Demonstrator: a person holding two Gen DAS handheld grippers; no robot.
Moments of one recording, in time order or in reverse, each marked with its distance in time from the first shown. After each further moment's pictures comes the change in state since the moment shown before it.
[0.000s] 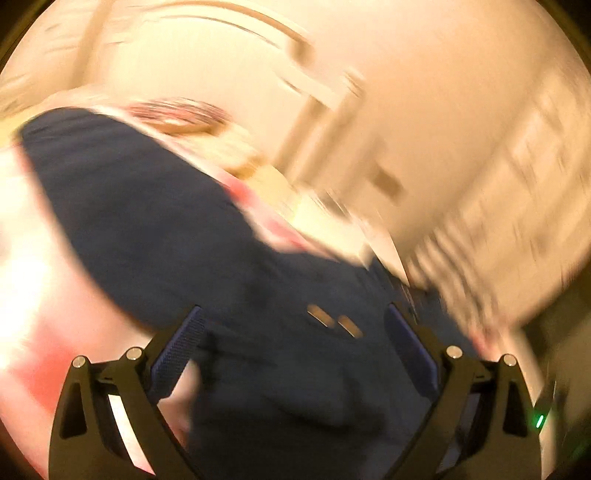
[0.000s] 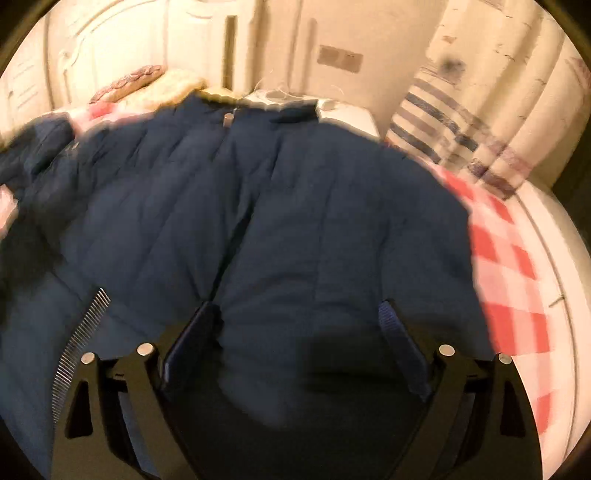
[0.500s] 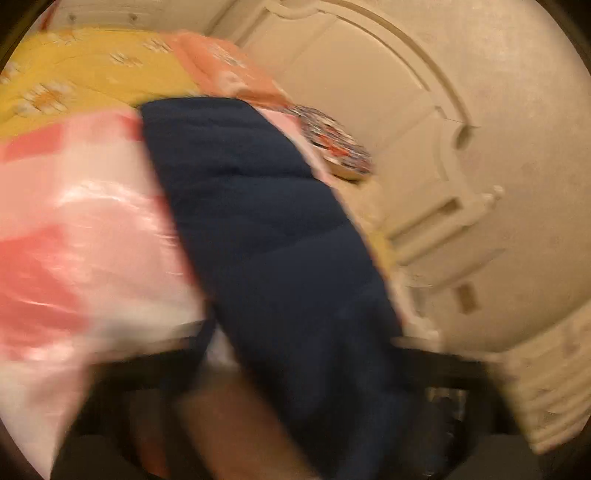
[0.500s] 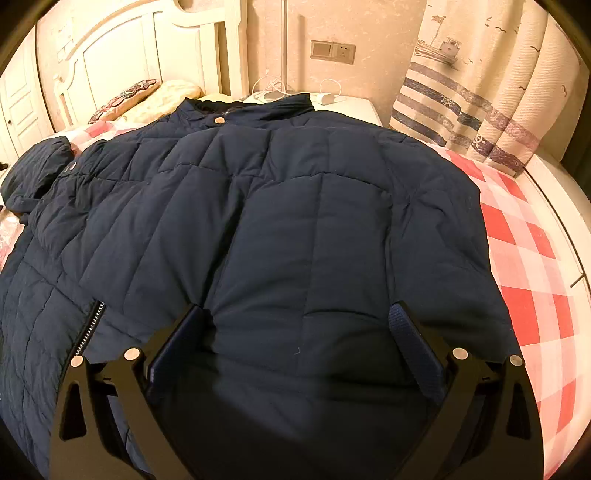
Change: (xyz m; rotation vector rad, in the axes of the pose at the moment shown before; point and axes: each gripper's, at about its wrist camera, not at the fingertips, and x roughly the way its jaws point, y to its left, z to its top) left arm 0.031 0.190 0.130 -0.427 0.033 0.136; right arm 0.003 0.001 0.000 0.032 0.012 0.007
